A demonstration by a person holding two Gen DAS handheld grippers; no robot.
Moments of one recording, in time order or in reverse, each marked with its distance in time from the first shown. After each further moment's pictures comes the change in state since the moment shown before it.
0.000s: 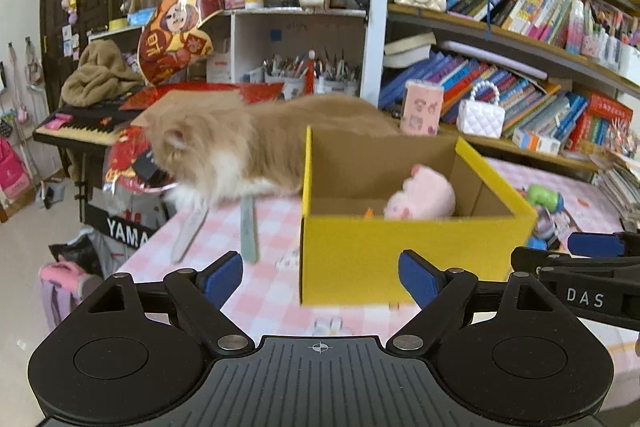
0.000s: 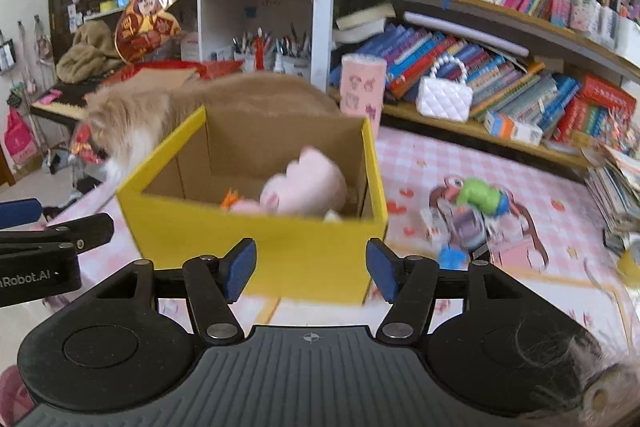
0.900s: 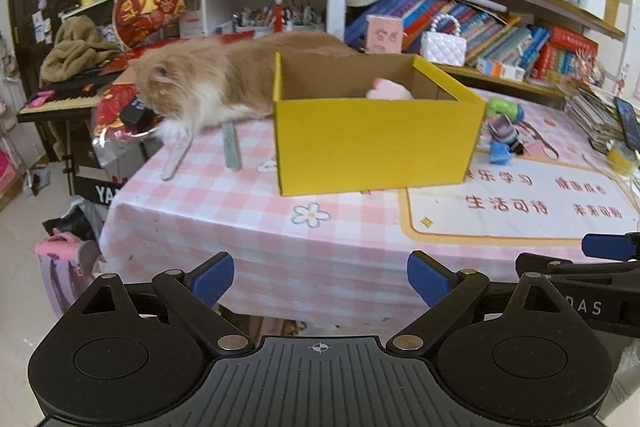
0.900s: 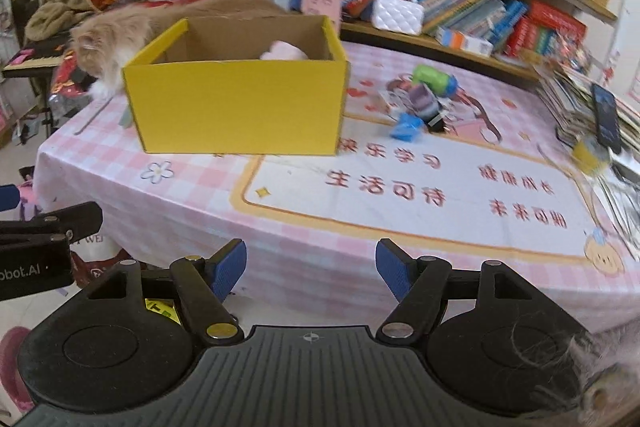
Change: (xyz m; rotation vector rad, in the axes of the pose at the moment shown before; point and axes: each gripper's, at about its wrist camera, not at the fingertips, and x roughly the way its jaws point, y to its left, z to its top) left arm -0.040 -0.010 -0.060 0.095 0.138 -0.067; right arm -0.055 0.008 -0.084 0.088 0.161 -0.124
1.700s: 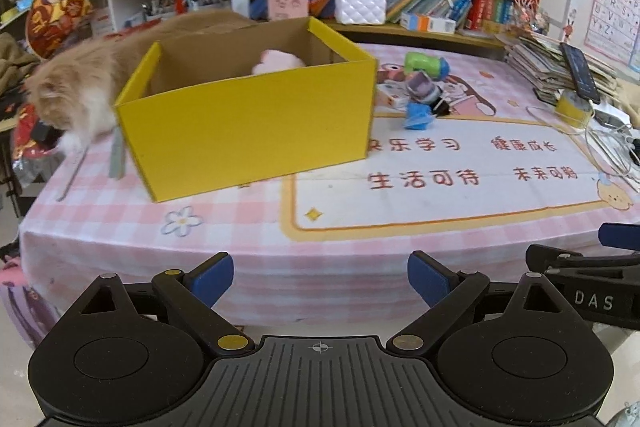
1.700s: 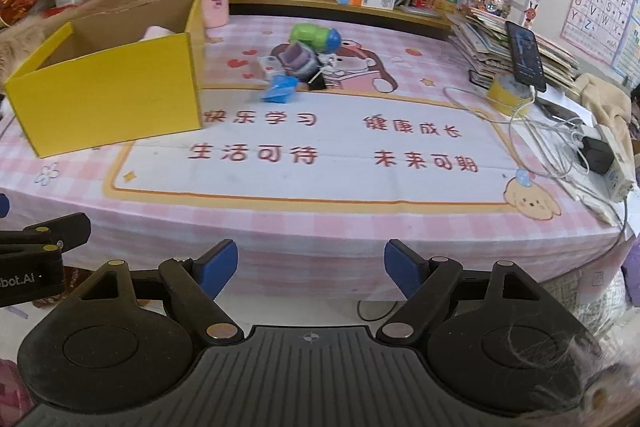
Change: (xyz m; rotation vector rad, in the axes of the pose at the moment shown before) left arm 0.041 -0.092 0.016 0.122 0.090 -0.138; right arm 0.007 -0.090 -0.013 0.115 0.070 -0.172
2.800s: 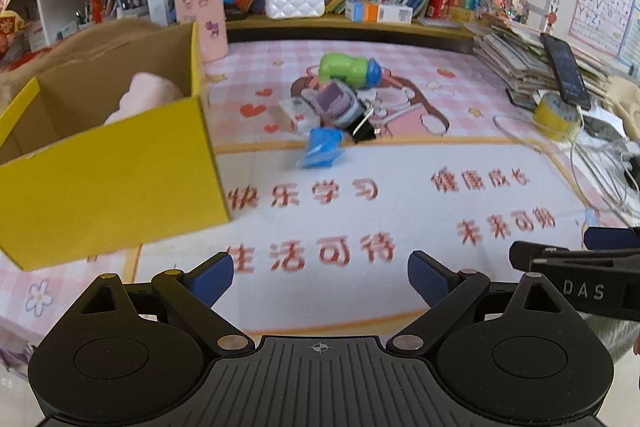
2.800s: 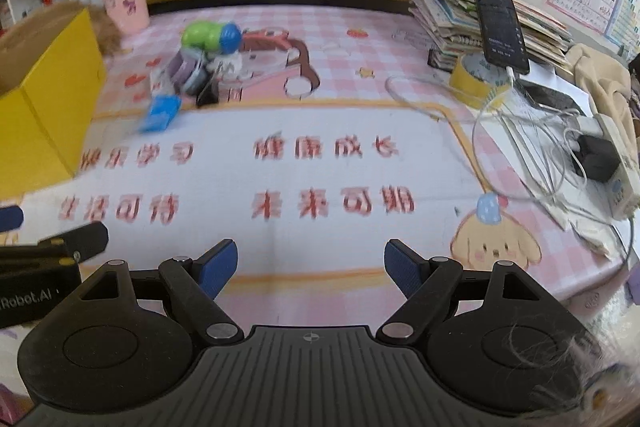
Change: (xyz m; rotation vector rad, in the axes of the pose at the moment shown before) left arm 0.087 -0.108 0.068 0.013 0.031 -0.053; right arm 0.084 -0.118 0.060 0.094 0.047 0.006
